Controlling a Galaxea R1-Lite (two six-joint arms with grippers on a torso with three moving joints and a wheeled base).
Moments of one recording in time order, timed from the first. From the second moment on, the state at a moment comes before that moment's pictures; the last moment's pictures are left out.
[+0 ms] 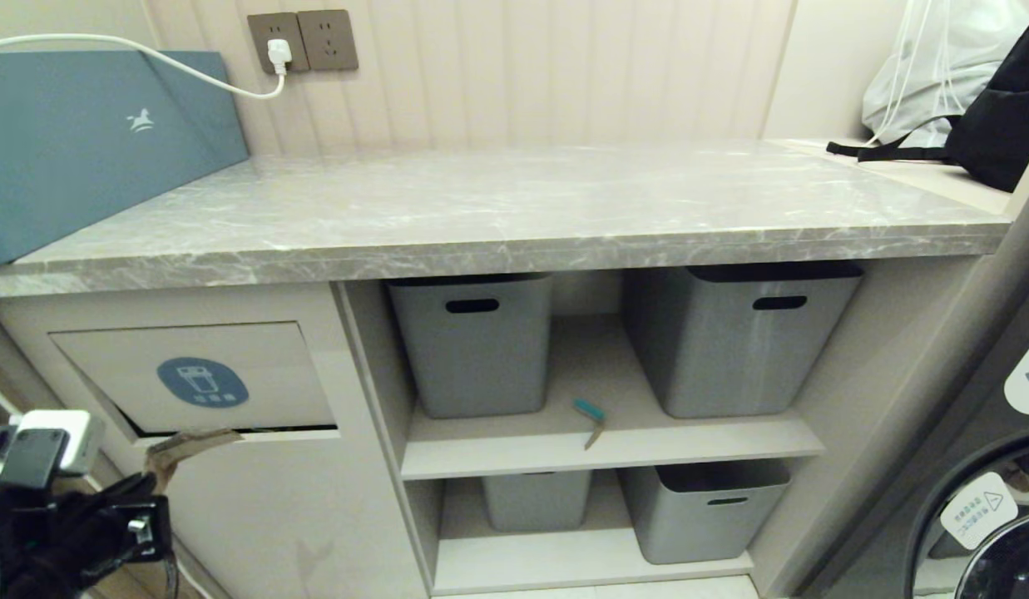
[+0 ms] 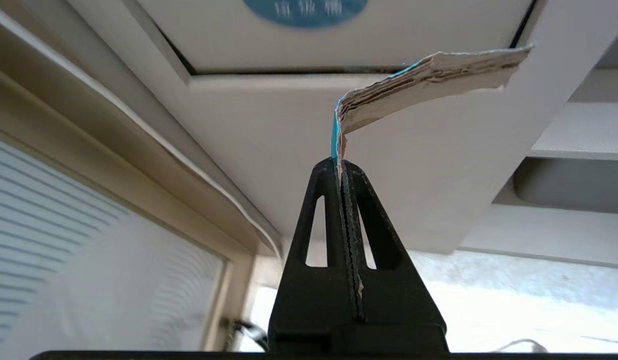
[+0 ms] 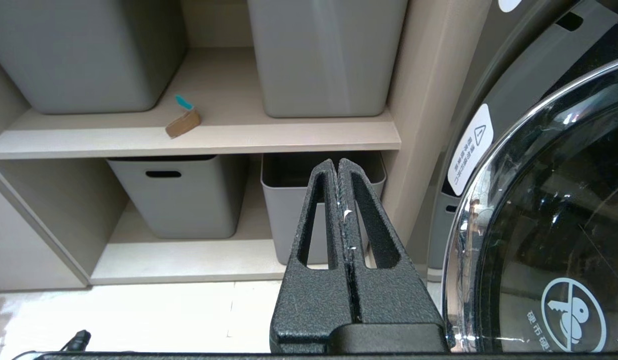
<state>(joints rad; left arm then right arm) 0.03 1.44 -0.07 -1.05 0.24 0.14 -0.01 0.00 0.00 0.00 0.00 0.00</state>
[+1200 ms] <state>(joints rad) 0.06 2.01 -0.50 -1.12 0.21 0.03 -0.01 0.00 0.00 0.00 0.00 0.00</state>
